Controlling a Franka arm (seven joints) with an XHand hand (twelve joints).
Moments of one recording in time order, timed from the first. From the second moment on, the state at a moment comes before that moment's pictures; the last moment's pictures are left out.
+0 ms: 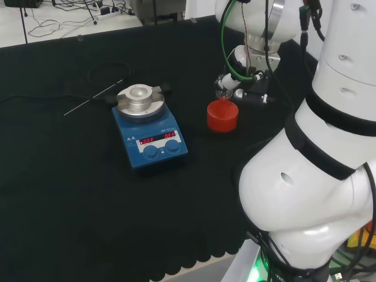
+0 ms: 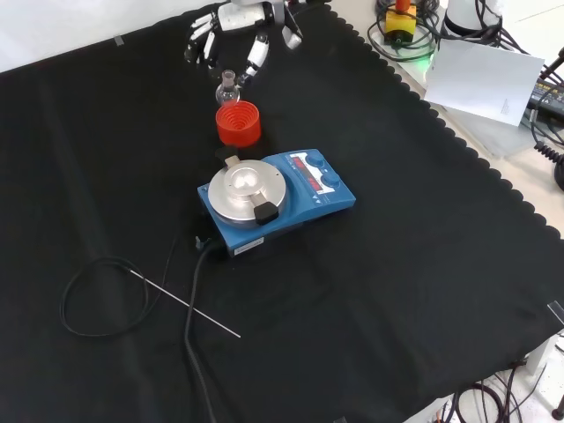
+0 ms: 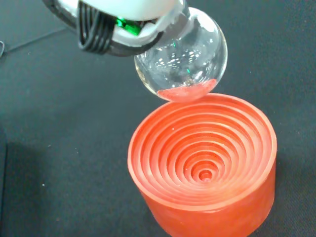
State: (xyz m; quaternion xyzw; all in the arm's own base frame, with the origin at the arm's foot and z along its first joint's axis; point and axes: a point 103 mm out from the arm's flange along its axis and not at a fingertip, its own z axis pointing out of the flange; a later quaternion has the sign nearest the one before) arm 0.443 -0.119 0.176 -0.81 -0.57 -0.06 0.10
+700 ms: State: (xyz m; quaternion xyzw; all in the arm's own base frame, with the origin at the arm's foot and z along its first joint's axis) arm 0.456 -0.060 0.264 -0.79 -0.60 -0.08 0.09
